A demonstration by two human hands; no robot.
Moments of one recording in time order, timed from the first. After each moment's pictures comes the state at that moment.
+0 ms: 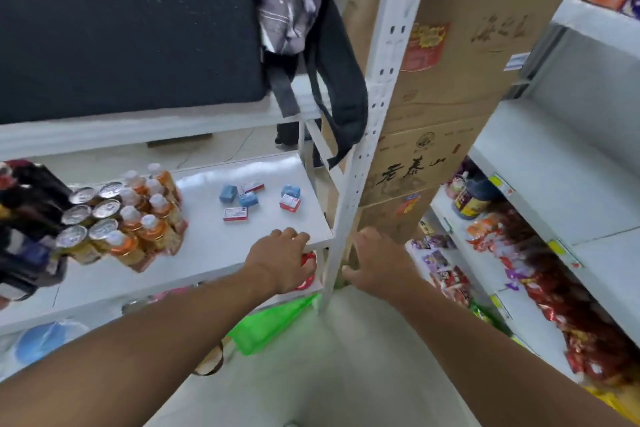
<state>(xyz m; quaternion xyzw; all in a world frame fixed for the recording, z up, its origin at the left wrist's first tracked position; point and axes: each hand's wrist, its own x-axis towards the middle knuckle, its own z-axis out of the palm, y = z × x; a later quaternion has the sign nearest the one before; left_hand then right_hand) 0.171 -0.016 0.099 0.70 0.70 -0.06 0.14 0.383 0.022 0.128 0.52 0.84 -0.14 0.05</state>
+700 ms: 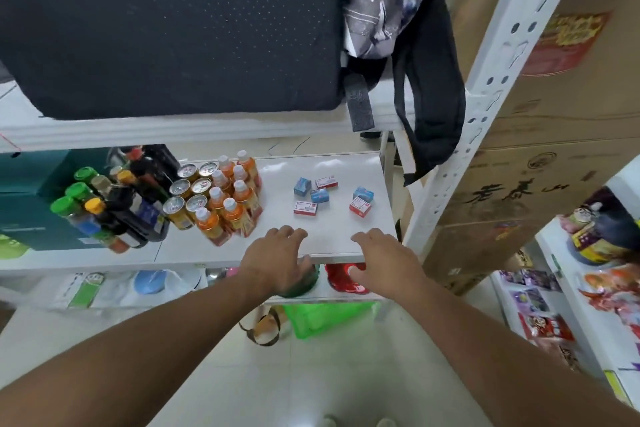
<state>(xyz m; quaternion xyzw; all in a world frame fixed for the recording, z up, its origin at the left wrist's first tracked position) 0.093 -0.051 0.101 0.56 0.81 -0.06 0.13 0.296 0.072 0.088 0.38 0.90 -0.18 0.07</state>
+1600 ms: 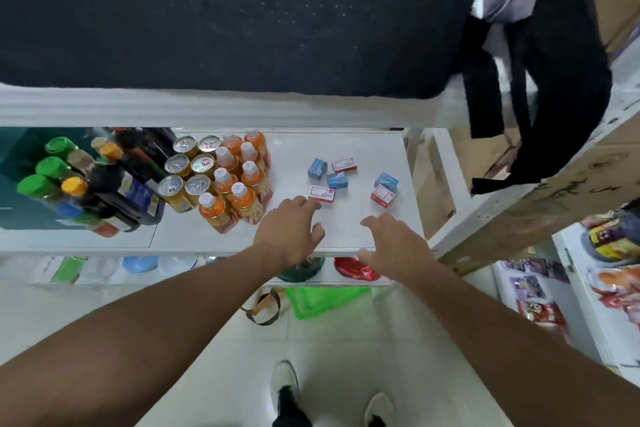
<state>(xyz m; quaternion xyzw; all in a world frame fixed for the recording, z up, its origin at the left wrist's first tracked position) 0.012 -0.005 0.043 0.56 0.81 0.04 0.13 0.216 0.101 0.050 0.40 0.89 -0.18 0.11</state>
